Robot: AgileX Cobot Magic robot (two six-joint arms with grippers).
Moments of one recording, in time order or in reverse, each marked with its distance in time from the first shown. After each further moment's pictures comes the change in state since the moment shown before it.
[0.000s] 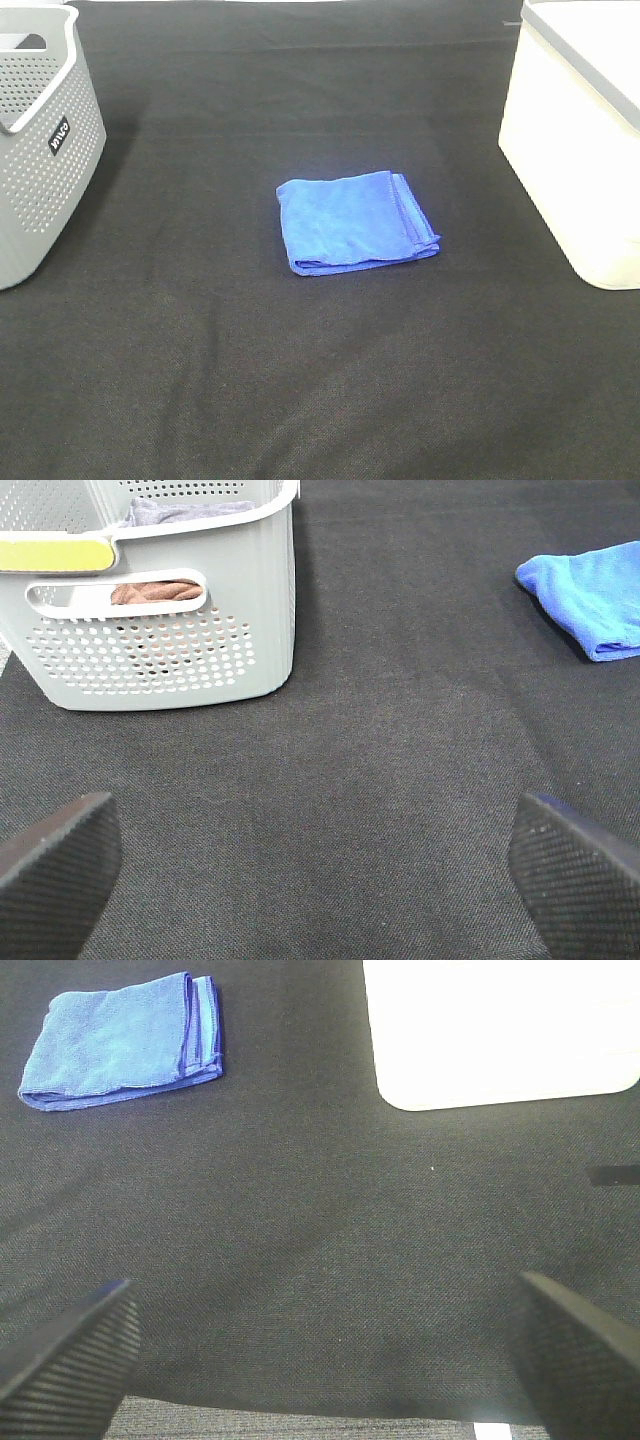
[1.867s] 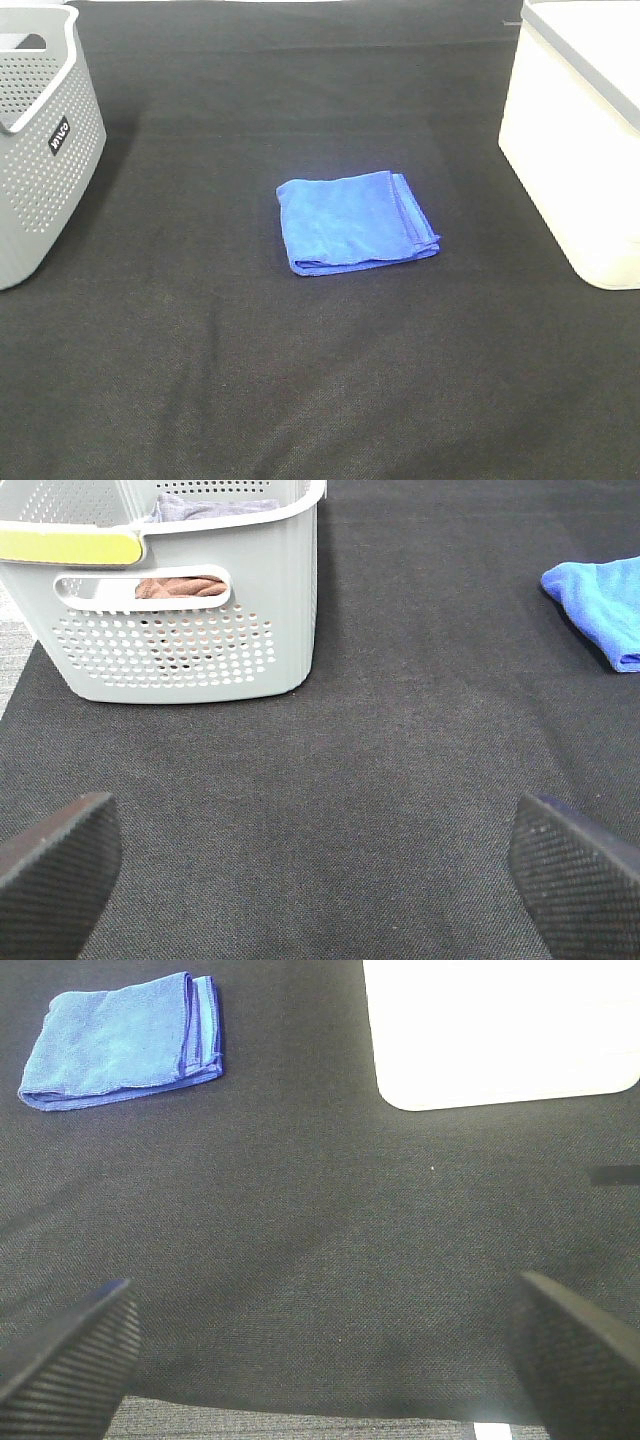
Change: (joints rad) left arm 0.049 0.000 0.000 -0.002 0.000 0.000; right arm 0.000 0.000 0.000 0.000 0.000 0.000
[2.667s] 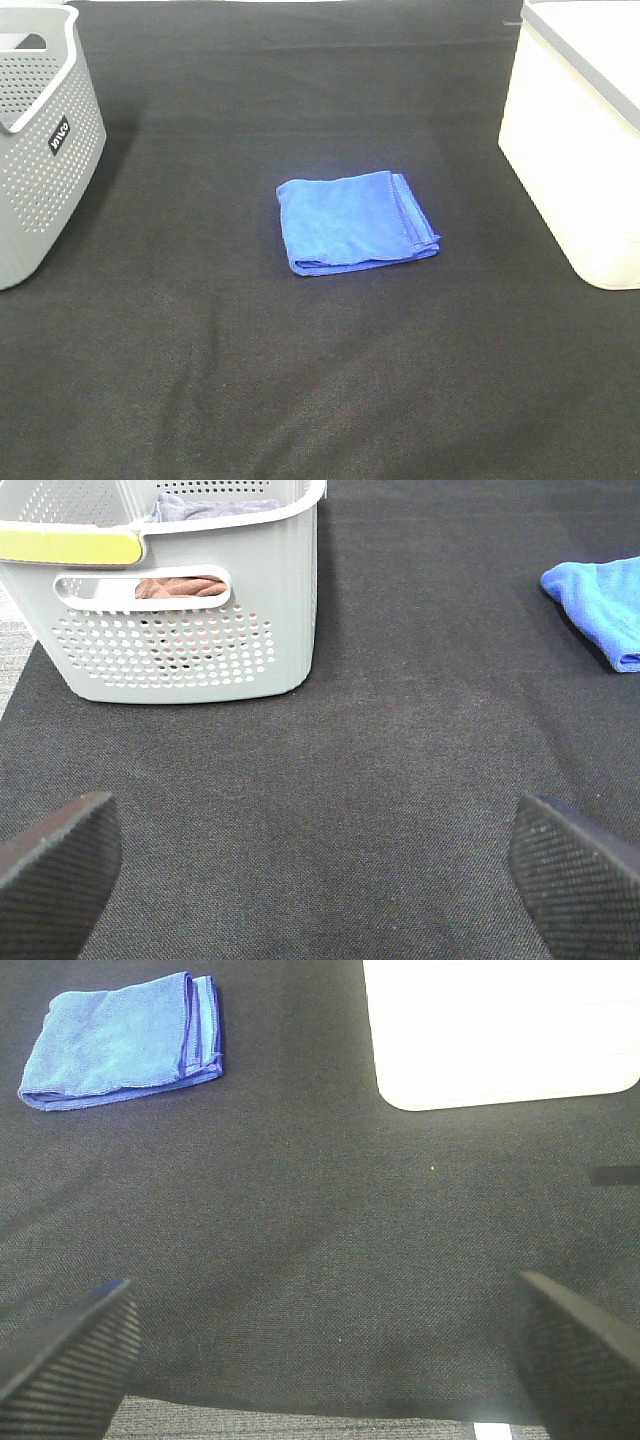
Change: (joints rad) left arm 0.000 0.000 0.000 0.000 0.000 0.000; right arm 0.000 0.000 0.000 0.000 0.000 0.000
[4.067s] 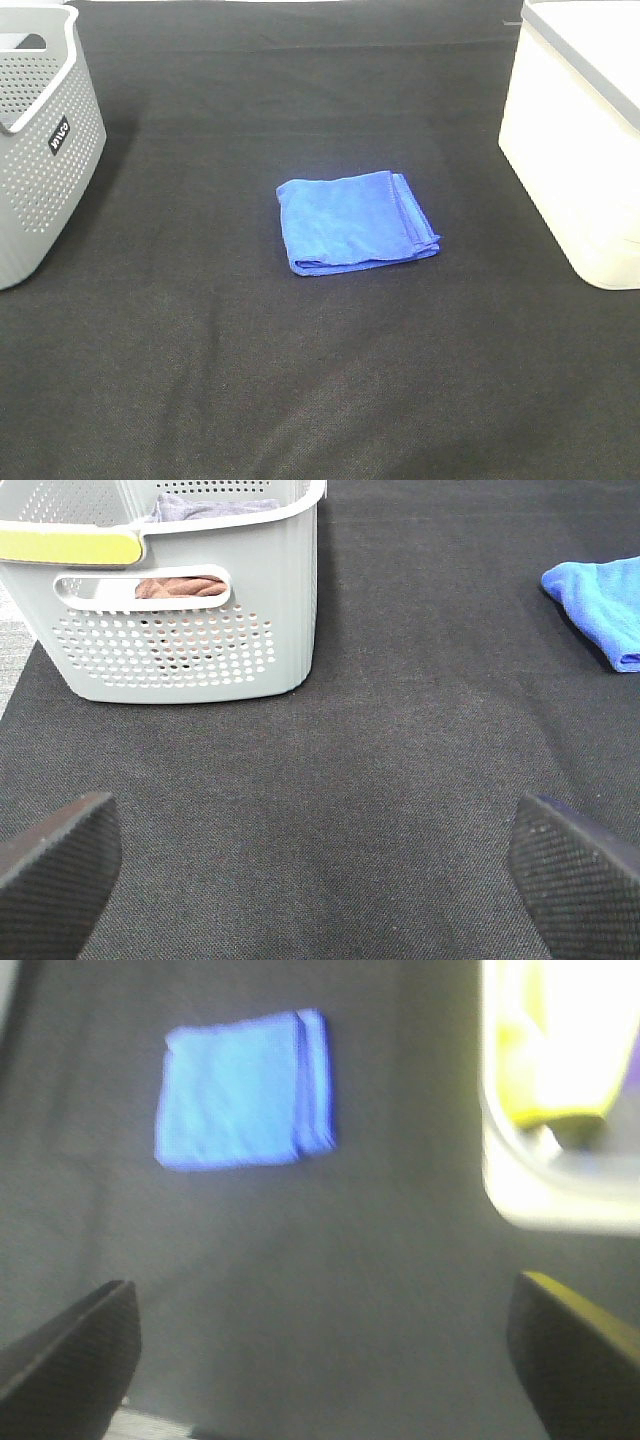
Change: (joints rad) left arm 0.000 0.000 0.000 0.000 0.000 0.000; right arm 0.000 1.097 -0.859 0.208 0.108 -0.114
